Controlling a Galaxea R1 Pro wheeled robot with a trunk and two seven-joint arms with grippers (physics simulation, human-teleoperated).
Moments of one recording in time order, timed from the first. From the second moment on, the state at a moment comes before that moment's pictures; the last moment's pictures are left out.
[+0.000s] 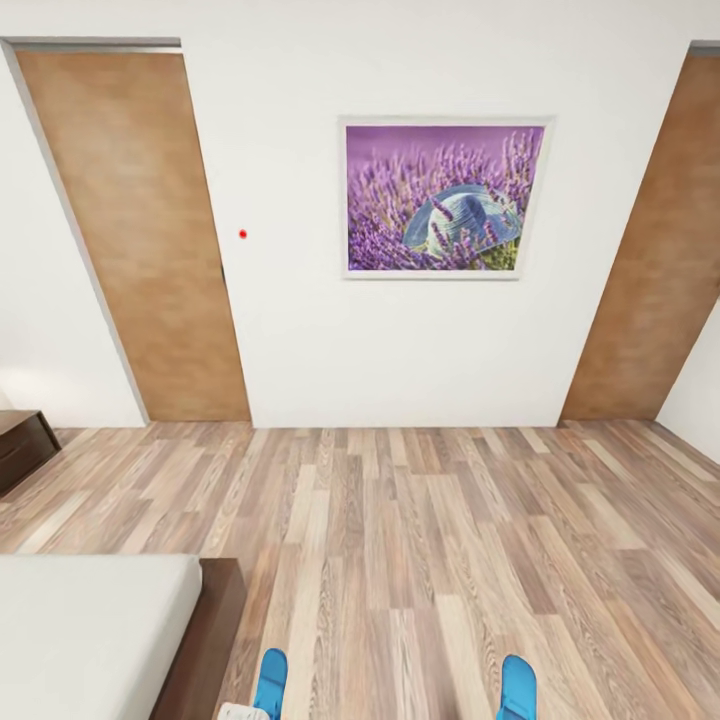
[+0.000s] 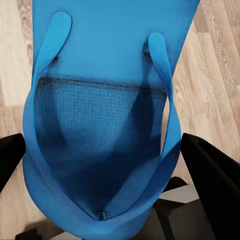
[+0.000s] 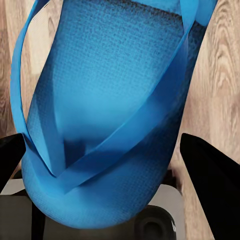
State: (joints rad) left arm -0.42 0.05 0.32 -0.02 -0.28 -0.23 -0.53; right arm -0.40 -0.19 0.50 -0.05 -0.68 -0.01 0.41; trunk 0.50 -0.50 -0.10
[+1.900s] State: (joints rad) left arm -0.42 0.04 0.32 -0.02 -0.28 -0.23 -0.53; right arm -0.40 -0.19 0.50 -0.05 -0.68 -0.01 0.41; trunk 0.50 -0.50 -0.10
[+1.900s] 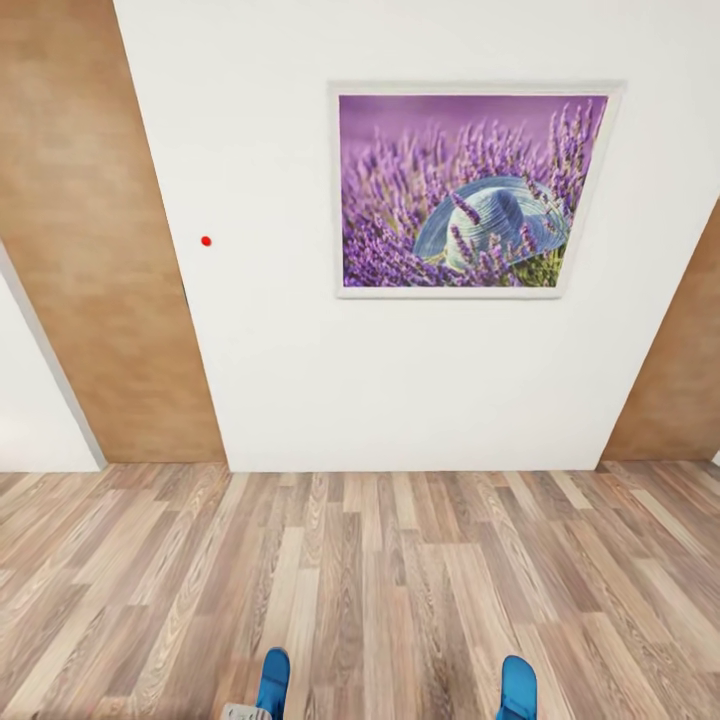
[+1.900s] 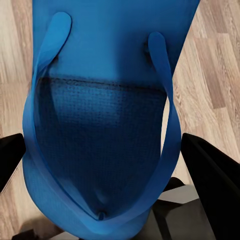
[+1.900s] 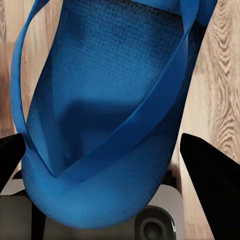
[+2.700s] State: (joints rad) left arm -0.42 0.04 0.32 -0.02 -0.28 -0.23 -0.53; right arm -0.40 -0.19 0.50 -0.05 -0.68 -0.01 0.40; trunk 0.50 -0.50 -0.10
